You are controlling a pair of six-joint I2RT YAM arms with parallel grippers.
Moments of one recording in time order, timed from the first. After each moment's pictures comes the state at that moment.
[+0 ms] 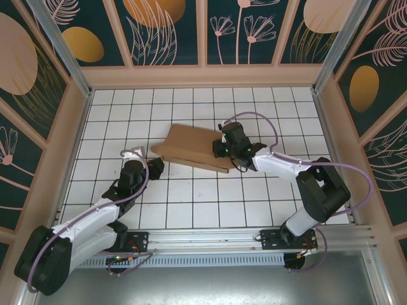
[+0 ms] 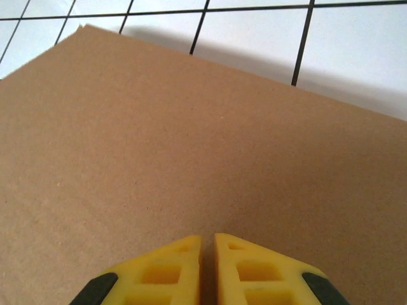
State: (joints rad) left arm -0.48 0.92 0.24 0.21 -0.16 -0.67; right arm 0.67 1.57 0.91 -0.07 0.00 0.45
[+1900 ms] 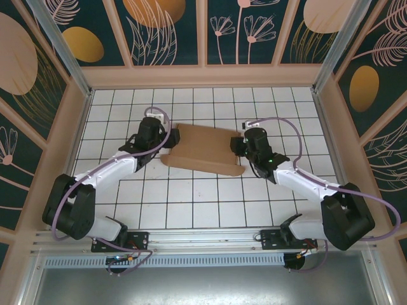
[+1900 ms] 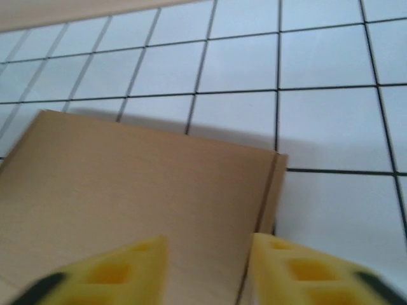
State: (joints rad) left arm -0.43 1.44 0.85 -0.01 -0.05 -0.40; right arm 0.56 1.29 0.70 0.01 0.19 0.39
